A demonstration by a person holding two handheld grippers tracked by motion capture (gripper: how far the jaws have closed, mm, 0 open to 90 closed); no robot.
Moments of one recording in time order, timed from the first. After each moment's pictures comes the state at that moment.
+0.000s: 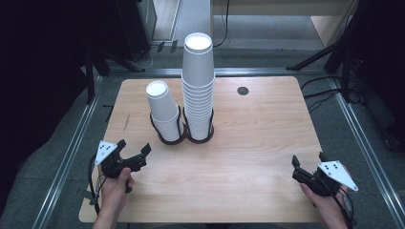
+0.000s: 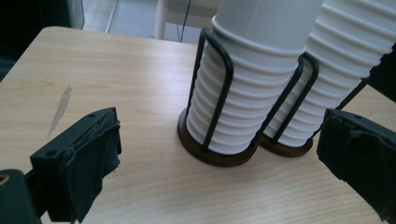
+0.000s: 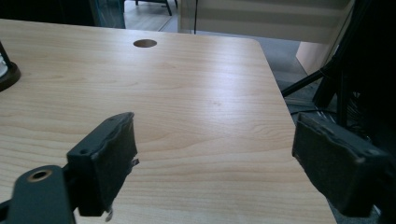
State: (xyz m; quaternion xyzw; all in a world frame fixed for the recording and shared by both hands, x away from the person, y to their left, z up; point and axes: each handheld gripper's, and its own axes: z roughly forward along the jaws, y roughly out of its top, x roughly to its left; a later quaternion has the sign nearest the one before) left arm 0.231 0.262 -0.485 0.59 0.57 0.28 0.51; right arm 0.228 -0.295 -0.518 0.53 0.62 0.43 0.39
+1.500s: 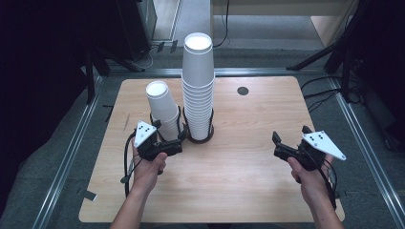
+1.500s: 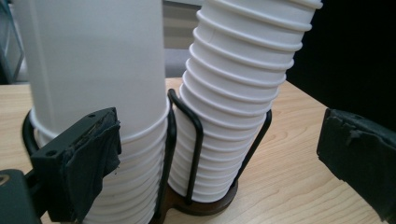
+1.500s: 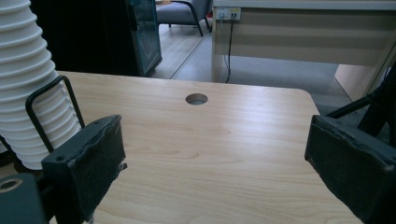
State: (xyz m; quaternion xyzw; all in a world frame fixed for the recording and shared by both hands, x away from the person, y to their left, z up) left arm 0.272 0.170 -0.452 0.63 0.48 0.27 0.55; right arm 0.266 -0.236 -0.444 0.49 0.62 0.49 0.36
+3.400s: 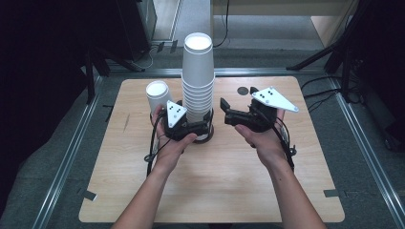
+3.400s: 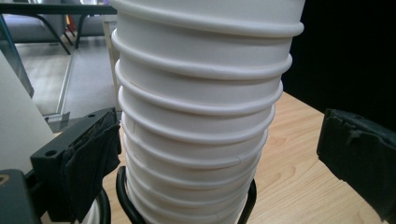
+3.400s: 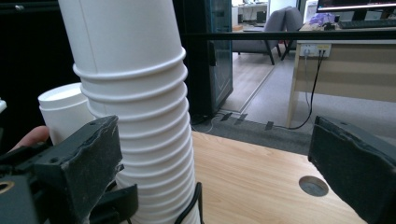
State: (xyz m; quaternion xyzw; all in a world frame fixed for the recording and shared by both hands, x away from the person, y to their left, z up) left arm 0.320 0.106 -0.432 0.64 0.44 0.33 0.54; right arm 0.316 -0.116 -0.359 0.40 0.65 0.59 0.28
